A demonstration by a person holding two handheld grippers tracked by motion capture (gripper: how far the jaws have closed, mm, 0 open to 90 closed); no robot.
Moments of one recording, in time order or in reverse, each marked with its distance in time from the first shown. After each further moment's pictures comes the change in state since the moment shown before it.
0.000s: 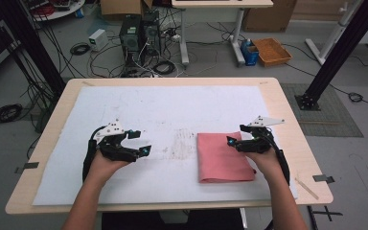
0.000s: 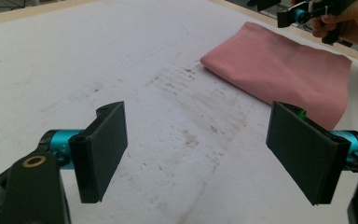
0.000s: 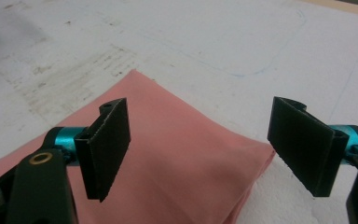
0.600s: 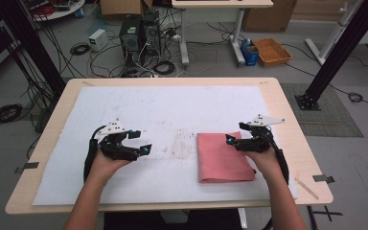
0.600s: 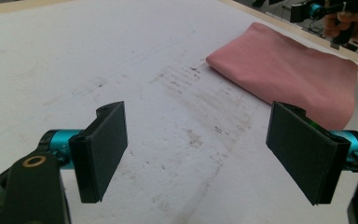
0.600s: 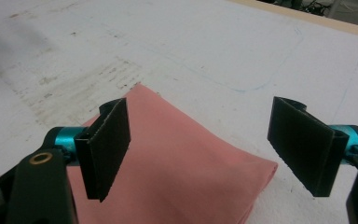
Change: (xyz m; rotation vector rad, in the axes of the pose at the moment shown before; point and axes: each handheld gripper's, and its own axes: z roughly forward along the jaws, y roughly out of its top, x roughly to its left) left arm 0.001 -0.001 0.004 0.014 0.010 -0.033; right arm 0.007 0.008 -0.004 -0.031 -0.010 -0.017
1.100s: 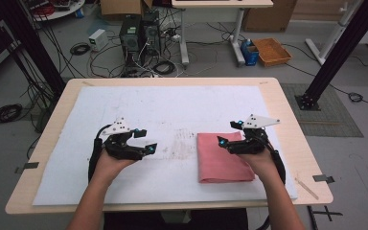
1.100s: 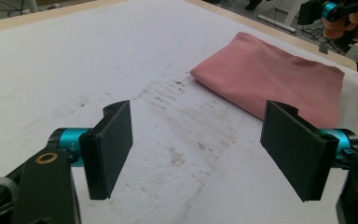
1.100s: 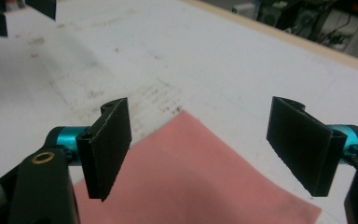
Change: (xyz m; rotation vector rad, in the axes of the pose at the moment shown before) left arm -0.011 0.009 0.002 -0.028 -0.003 0.019; right arm 0.030 0.020 -0.007 -0.028 0.063 -0.099
